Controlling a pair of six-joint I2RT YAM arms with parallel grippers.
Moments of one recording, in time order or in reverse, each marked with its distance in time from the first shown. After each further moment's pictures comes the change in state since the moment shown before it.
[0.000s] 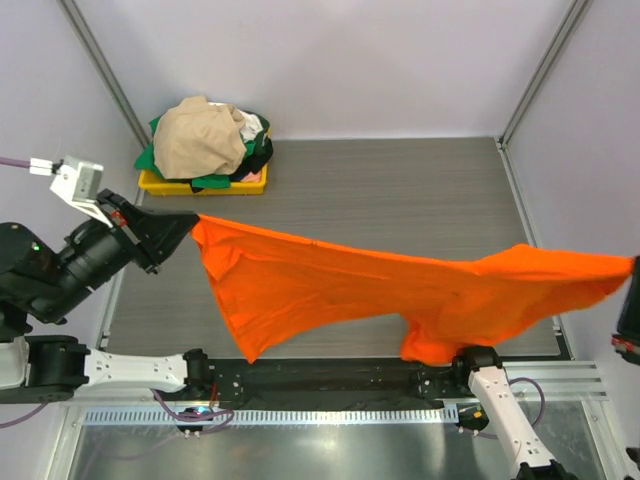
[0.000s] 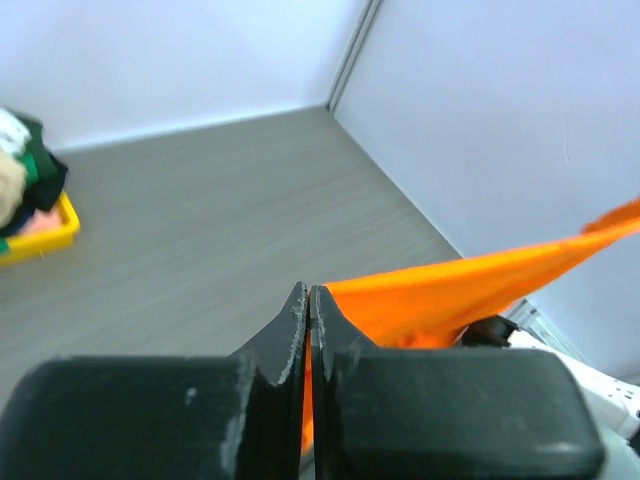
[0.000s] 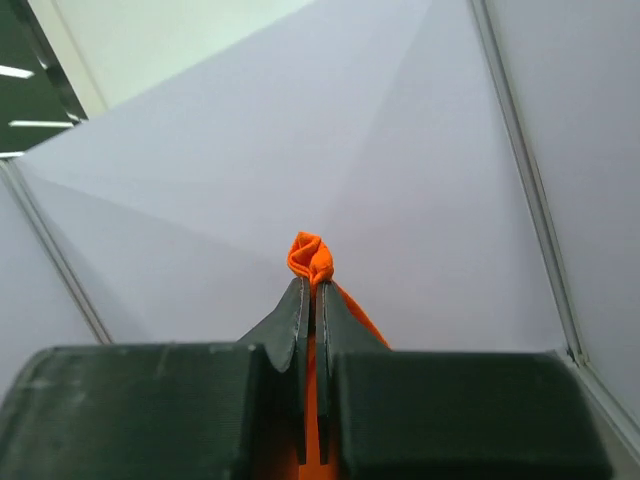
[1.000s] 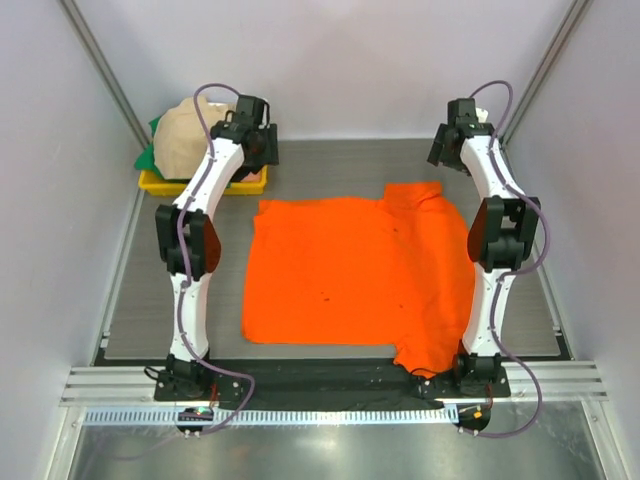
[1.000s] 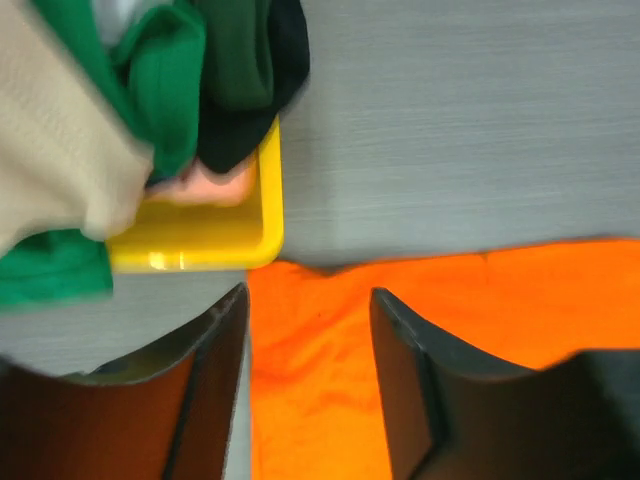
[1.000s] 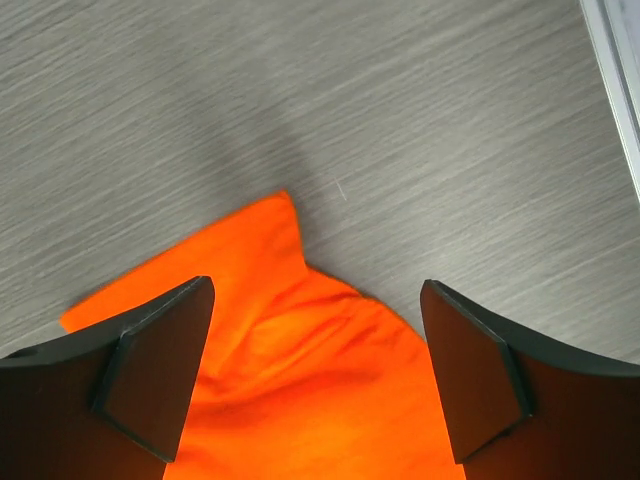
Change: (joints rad) left arm 1.075 1.227 0.157 0.315 0.590 0.164; right arm -0.064 1.702 0.235 0.005 0.159 -0.042
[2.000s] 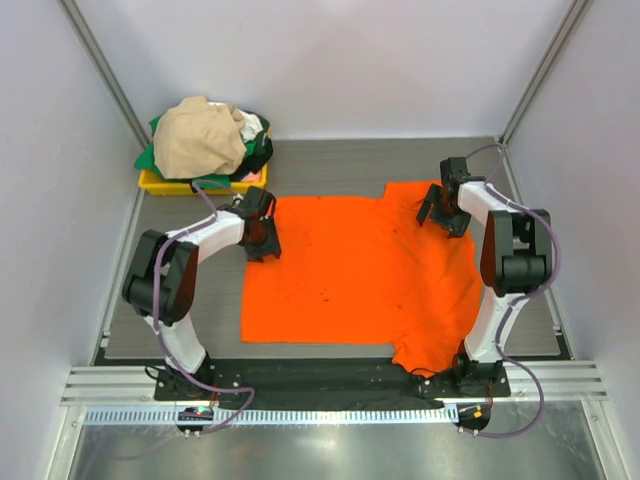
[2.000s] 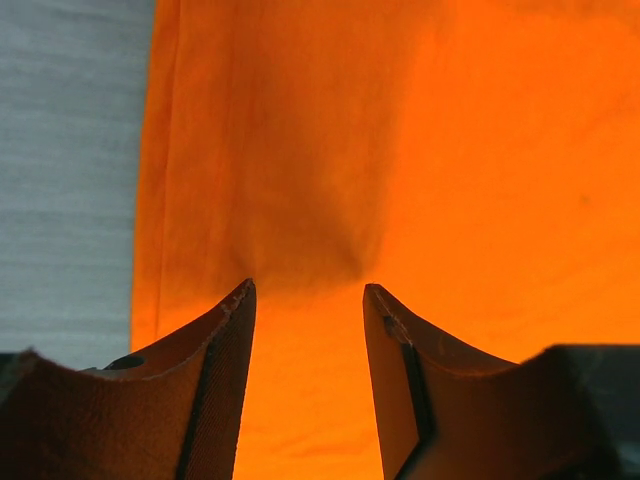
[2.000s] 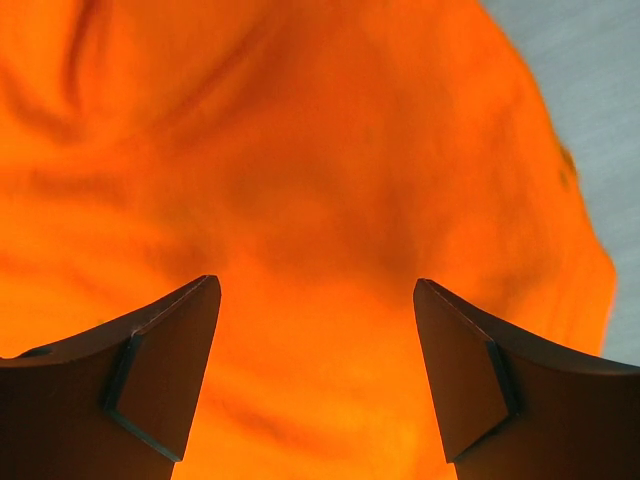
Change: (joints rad) left arm -0.095 -0.391 -1.023 0.284 0.052 -0.393; right arm -0.006 -0.321 -0.775 0.191 -0.219 0.142
